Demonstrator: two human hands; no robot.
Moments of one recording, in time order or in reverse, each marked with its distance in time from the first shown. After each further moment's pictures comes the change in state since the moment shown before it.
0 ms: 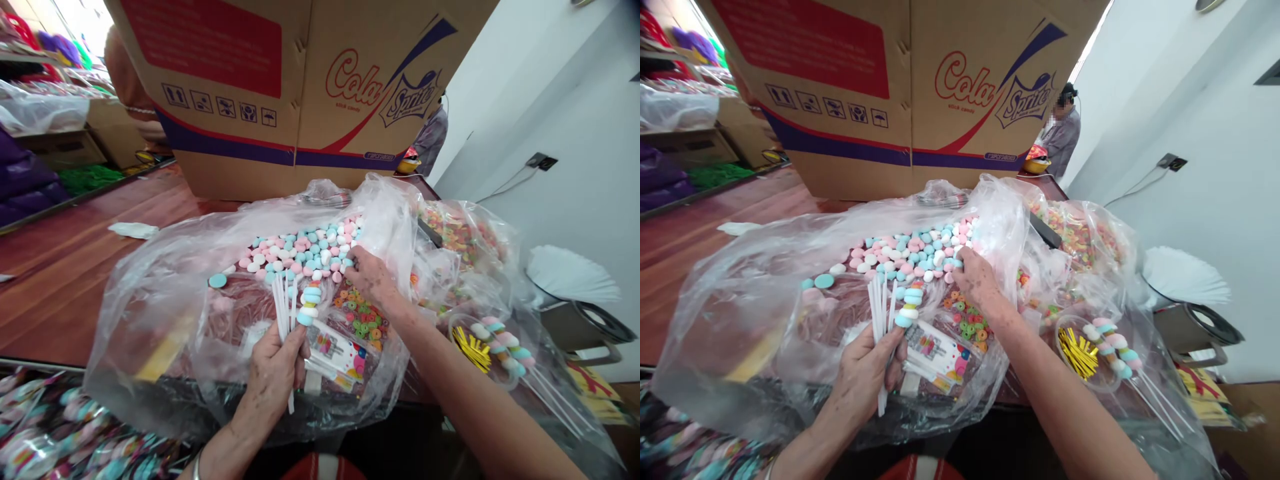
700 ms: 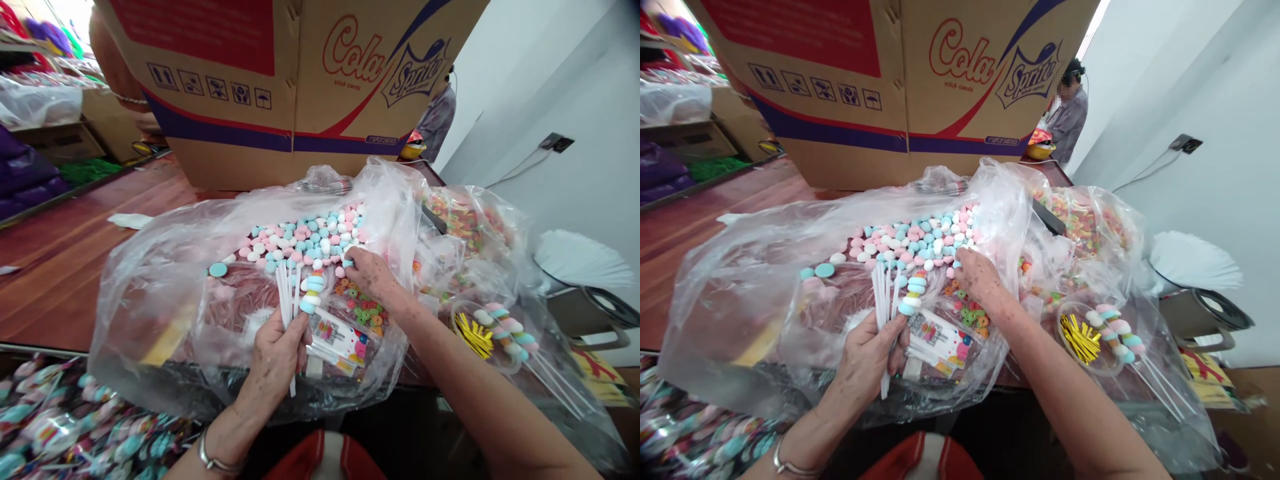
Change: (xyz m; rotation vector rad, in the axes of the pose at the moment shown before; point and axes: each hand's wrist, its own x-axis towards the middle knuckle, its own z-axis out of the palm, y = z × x) left_hand 0.000 0.005 0.002 0.038 -0.019 0.036; right_hand -0.006 0.017 0.008 -0.263 -0.124 -0.142
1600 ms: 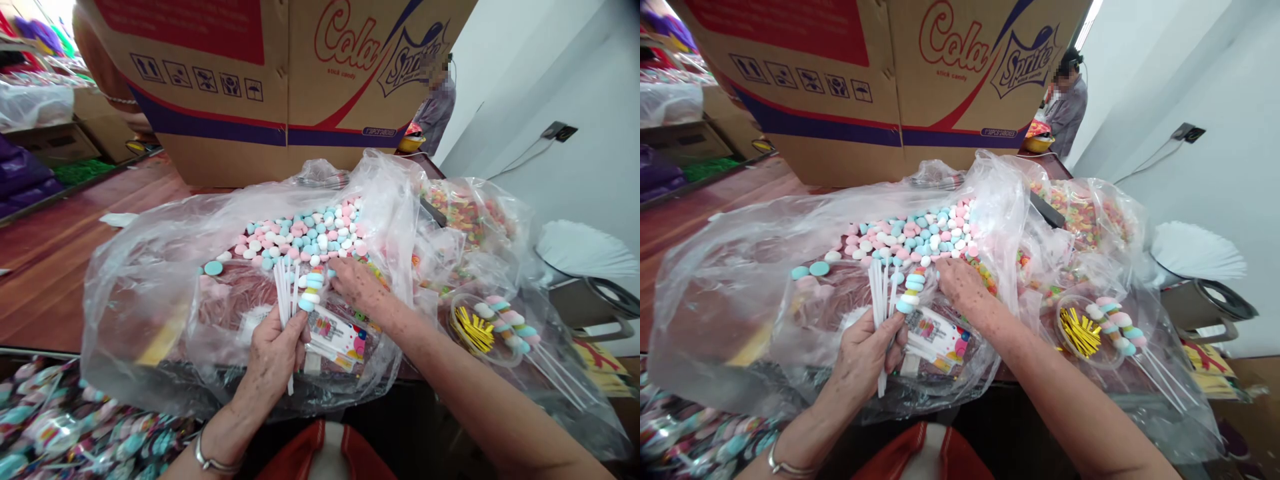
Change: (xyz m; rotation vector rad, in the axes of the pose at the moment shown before) left_hand -0.001 0.001 0.001 0.024 -0.008 -0.017; right_hand -0.018 -0.033 0.002 -0.022 -0.098 -0.130
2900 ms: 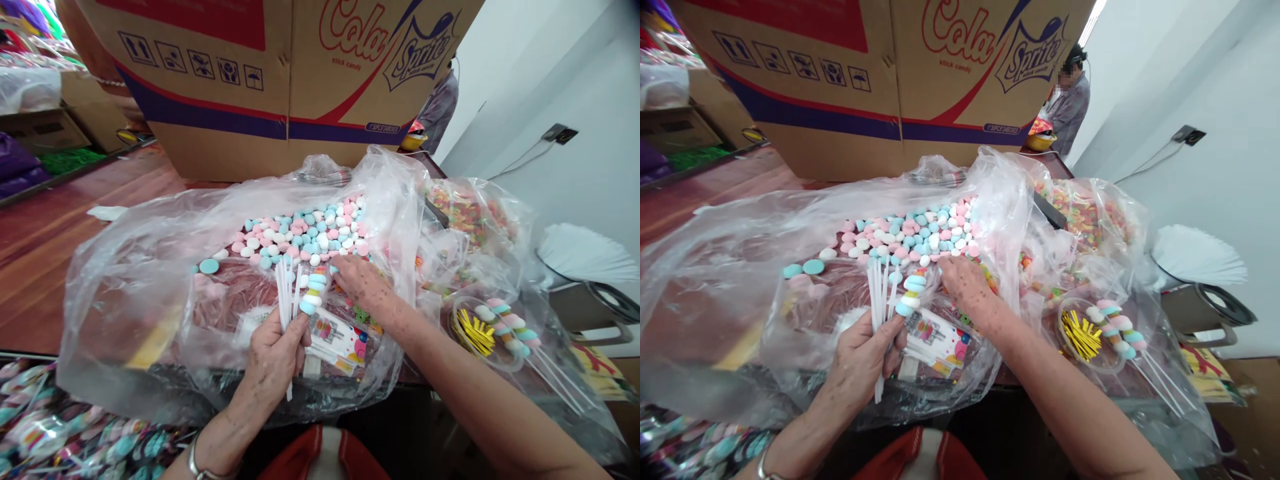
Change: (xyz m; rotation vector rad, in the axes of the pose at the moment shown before) left_hand -0.001 0.000 0.001 -0.010 -0.004 -0.019; right_hand 0.003 0.011 0.002 -0.020 0.031 0.033
